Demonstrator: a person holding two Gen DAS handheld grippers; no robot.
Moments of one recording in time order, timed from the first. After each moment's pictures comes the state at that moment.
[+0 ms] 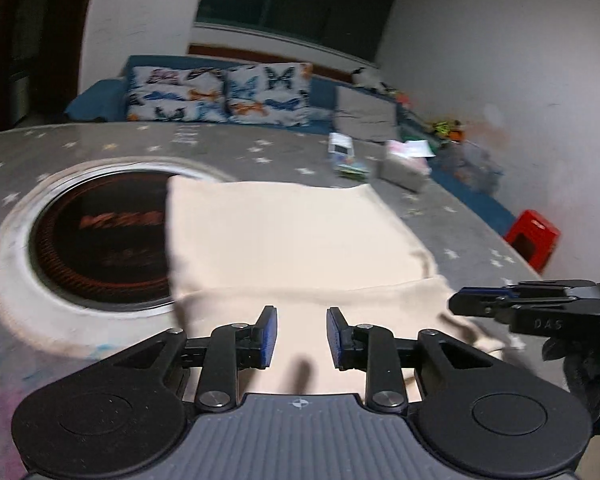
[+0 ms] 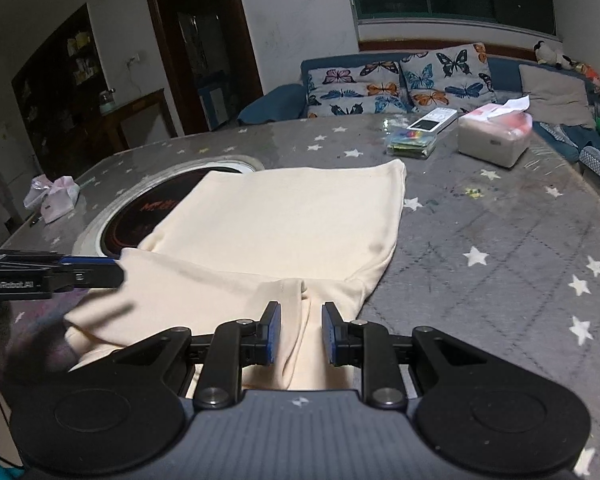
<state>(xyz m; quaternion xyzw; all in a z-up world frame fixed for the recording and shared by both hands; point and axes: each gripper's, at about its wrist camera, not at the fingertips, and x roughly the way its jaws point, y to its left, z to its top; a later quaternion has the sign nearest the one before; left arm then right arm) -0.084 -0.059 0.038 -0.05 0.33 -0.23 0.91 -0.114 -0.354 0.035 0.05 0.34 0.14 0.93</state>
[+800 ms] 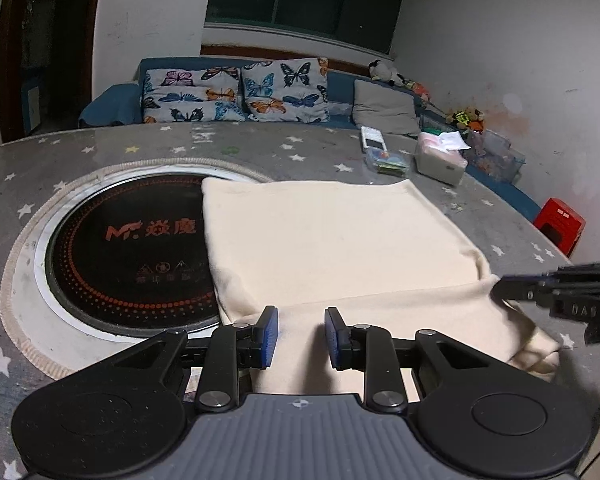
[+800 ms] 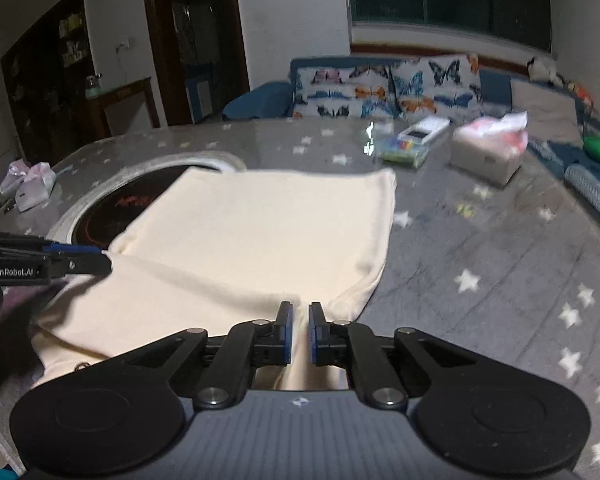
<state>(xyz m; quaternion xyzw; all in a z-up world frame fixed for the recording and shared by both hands) -0.054 -0.055 0.029 -0.02 0.33 -0.22 0.92 -0.100 -0.345 0.039 0.01 0.34 0.11 0.93</state>
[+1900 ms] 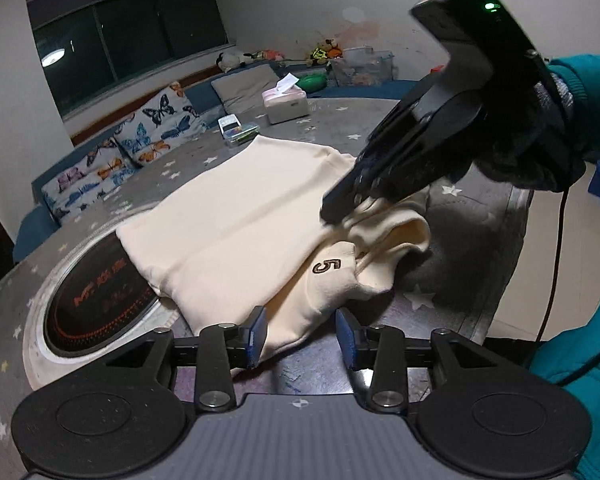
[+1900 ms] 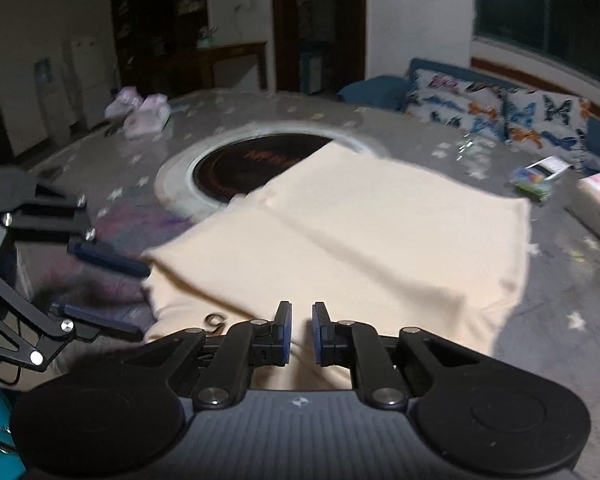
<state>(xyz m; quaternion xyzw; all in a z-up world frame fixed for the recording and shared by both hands) -0.165 -0.073 0.021 0.25 0.25 -0.35 0.86 -0.126 -0.274 0.036 -0.09 0.35 0.27 0.89</state>
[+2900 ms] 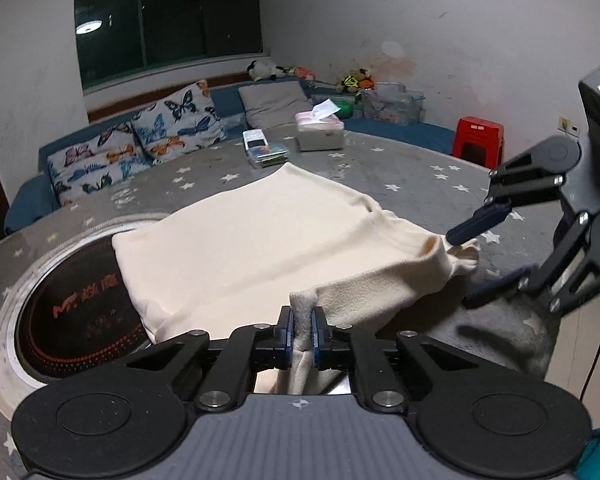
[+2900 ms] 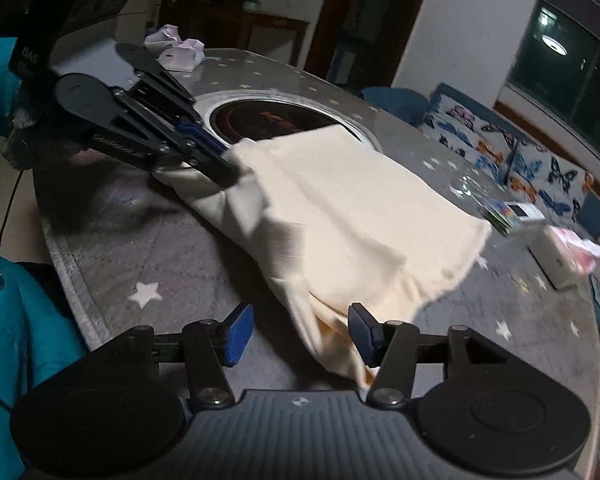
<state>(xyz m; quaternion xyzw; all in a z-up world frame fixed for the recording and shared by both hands) -0.095 -0.086 0.028 0.14 0.27 -0.35 0.89 -0.177 -0.306 0.041 -0.24 0.32 0.28 0.88</state>
